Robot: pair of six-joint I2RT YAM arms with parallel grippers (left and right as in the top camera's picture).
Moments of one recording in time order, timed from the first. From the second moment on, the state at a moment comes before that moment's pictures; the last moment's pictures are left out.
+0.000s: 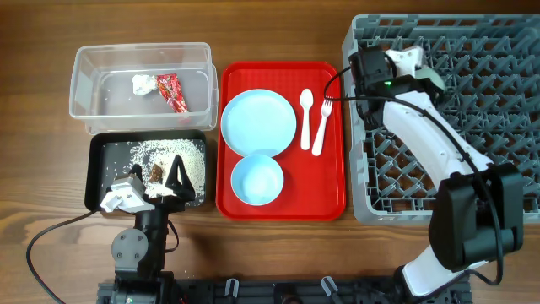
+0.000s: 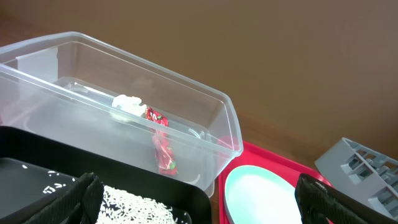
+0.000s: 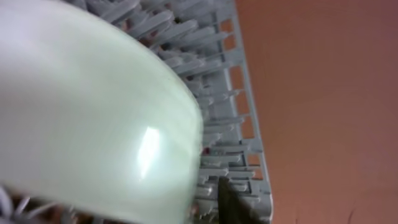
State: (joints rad) left arm -0.06 0.01 0.01 -0.06 -0.08 -0.43; right arm 0.25 1.79 1.28 -0.79 1.12 0.11
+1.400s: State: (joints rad) left arm -0.06 0.01 0.01 -0.06 -0.08 -0.43; right arm 0.71 1.62 1.41 -0.99 -0.09 0.48
